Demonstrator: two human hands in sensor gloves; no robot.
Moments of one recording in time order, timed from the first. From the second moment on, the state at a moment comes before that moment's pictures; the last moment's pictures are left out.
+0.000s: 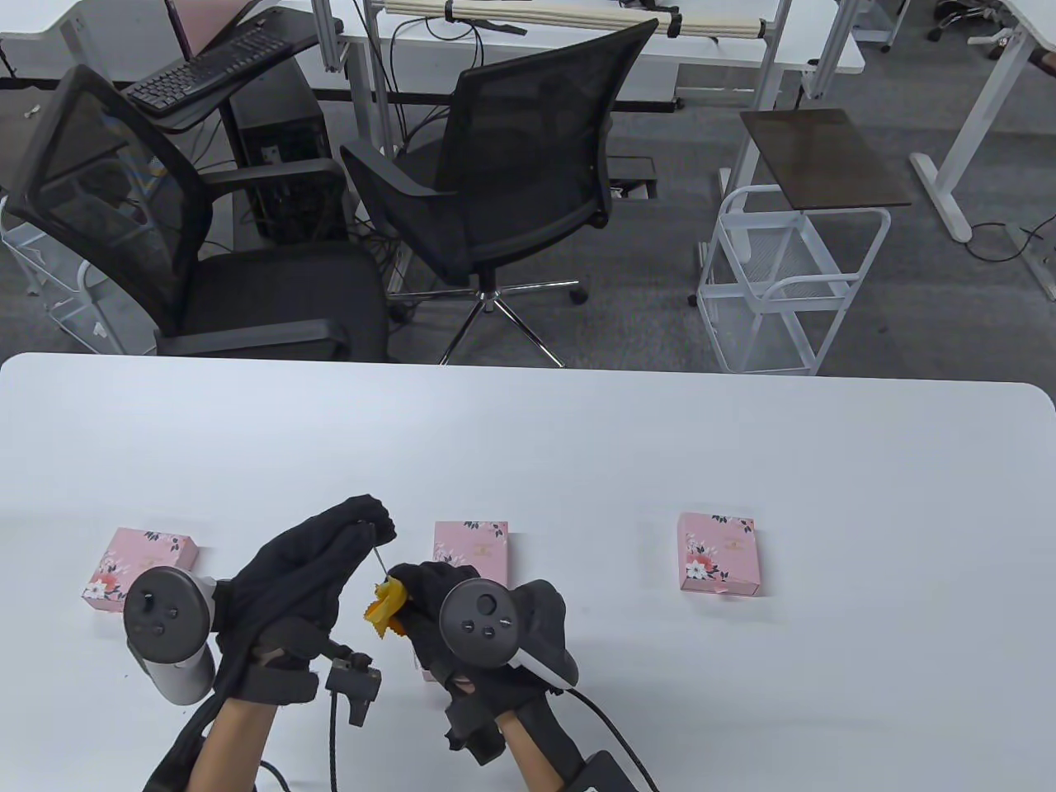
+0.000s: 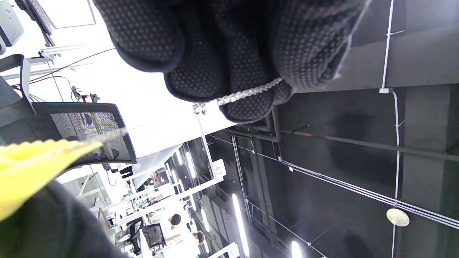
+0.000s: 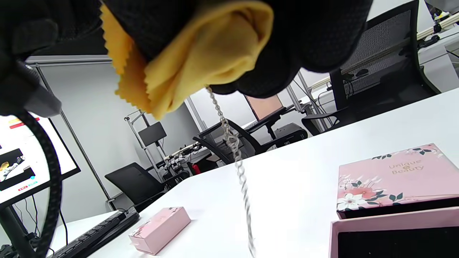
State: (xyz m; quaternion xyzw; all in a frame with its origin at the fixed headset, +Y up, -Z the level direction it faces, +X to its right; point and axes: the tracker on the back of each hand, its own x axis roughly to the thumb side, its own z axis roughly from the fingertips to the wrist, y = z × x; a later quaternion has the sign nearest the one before) left_hand -0.246 -0.589 -0.271 0.19 -0.14 0.60 0.76; right_hand -0.037 -0.640 -0.287 0.25 -0.03 0.92 0.30
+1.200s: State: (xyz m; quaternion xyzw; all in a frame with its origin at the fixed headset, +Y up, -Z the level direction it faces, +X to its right) left_hand -0.254 -0.578 -0.261 0.25 -0.15 0.60 0.74; right_hand -0.046 -0.676 -0.301 0.23 0.08 0.91 0.34
